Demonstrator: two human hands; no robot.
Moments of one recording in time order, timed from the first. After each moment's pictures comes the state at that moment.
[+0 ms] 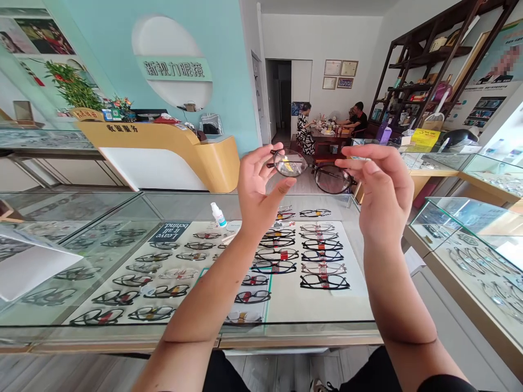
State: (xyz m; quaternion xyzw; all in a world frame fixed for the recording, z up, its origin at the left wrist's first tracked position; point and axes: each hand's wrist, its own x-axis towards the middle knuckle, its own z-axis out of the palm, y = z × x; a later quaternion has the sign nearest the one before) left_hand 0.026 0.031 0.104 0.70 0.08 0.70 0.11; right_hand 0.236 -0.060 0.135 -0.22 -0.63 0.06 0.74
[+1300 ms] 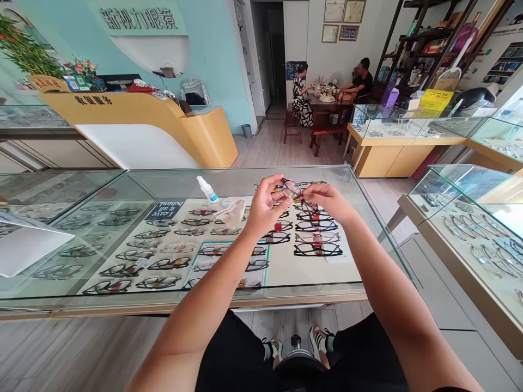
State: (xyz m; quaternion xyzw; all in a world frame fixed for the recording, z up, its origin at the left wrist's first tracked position) left_hand 0.028 0.015 -0.028 0.70 0.23 0.56 0.38; right_hand 0.262 -0.007 0.006 -0.39 -0.63 0.47 0.48
